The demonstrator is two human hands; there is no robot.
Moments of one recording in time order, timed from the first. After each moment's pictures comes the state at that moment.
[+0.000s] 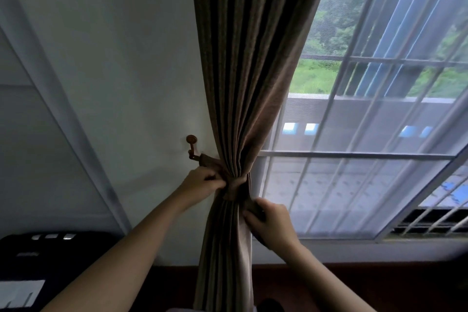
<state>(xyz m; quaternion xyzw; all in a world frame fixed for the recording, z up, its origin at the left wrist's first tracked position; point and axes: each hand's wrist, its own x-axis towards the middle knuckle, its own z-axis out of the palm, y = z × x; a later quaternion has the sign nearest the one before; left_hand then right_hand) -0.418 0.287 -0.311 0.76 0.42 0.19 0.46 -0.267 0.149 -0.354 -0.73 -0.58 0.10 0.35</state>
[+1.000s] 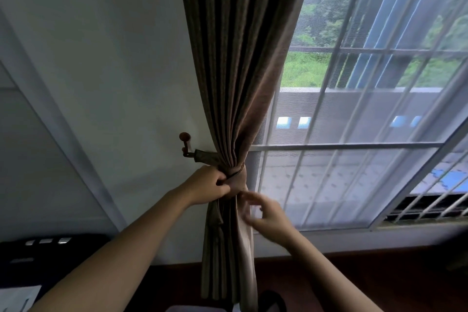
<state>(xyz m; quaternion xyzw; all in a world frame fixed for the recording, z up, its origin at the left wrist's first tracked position) -0.401 0.286 -0.310 0.90 0.33 0.08 0.26 -0.262 0.143 -0.348 -0.69 -0.57 0.26 0.35</state>
